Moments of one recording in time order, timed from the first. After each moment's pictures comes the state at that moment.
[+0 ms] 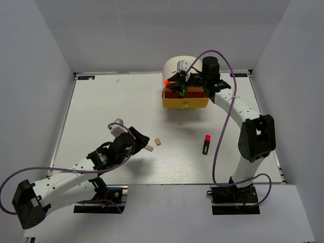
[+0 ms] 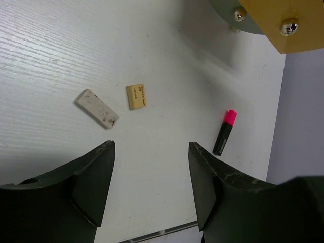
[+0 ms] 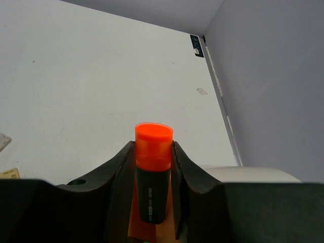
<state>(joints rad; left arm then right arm) -0.89 0.84 0.53 -0.31 -0.44 -1.21 0.38 1.79 1.51 0.07 -1.05 -0.58</state>
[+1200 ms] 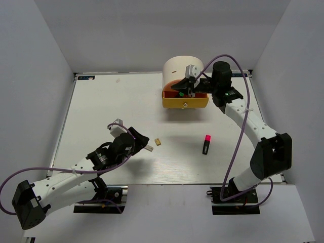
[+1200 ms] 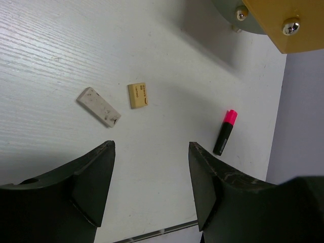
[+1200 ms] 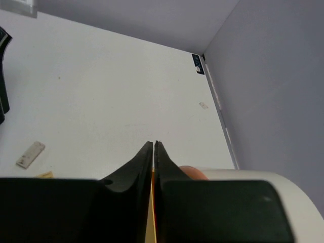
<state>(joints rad) -0.89 0.83 0.53 -0.32 -0.43 -1.22 0.38 1.55 1.33 0.10 -1.07 -0.54</state>
